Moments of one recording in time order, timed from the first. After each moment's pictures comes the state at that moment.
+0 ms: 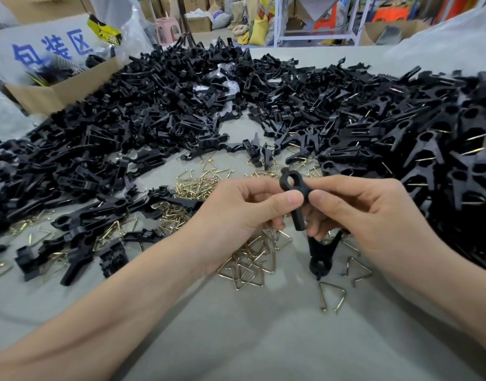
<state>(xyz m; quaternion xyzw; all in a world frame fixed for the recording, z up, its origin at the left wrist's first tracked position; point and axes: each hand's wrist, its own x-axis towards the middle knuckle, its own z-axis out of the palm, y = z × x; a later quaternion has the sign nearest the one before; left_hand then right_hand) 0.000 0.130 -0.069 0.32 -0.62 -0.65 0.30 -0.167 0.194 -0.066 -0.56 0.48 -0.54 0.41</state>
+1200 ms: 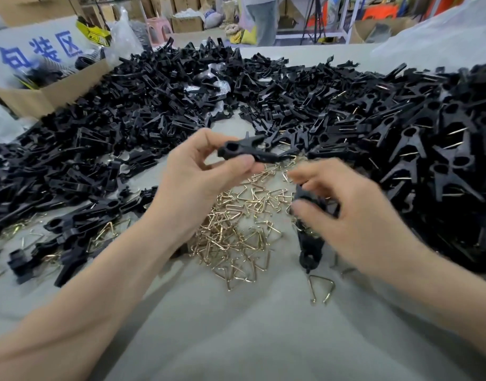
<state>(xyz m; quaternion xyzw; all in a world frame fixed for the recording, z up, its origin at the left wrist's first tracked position) 0.013 0.106 -0.058 0.28 -0.59 -0.60 0.47 -0.171 0.193 -0.068 -0.70 0.56 -0.41 0.18</state>
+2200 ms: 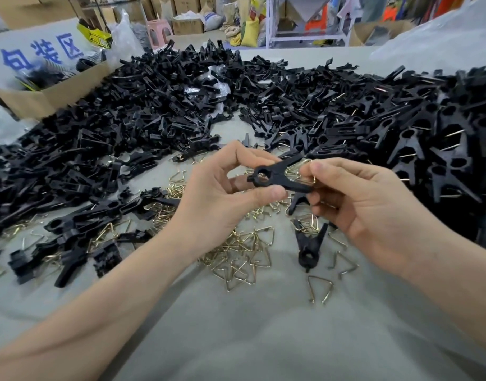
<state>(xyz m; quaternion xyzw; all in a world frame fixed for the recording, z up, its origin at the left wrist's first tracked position) -0.004 0.120 -0.068 0.23 -0.68 -0.53 0.44 -0.171 0.186 -0.055 -0.37 0.47 -0.60 0.53</state>
